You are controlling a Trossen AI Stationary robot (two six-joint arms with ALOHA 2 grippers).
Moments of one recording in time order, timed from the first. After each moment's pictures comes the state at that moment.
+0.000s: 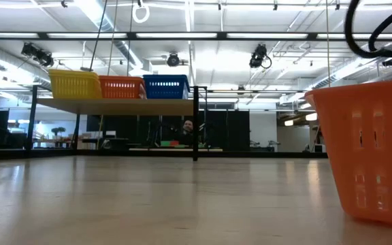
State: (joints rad) left arm -0.17 1.55 1.57 -0.20 -0.05 -0.60; right arm 0.71 1.41 0.67 -0.51 -0.19 1.99
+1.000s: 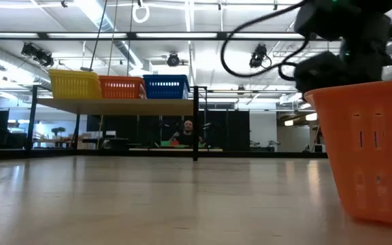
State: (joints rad) left arm -0.16 1.55 1.57 -0.13 -0.05 -0.65; right arm 0.22 1.39 0.67 -0.46 -0.06 1.43
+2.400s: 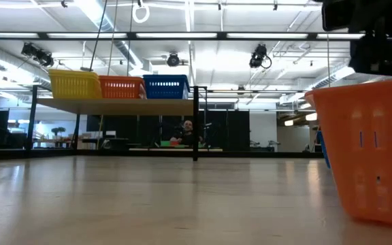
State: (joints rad) left arm -0.17 1.55 1.57 -0.13 -0.05 -0.64; right arm 0.42 0.99 0.67 -0.43 0.06 1.11
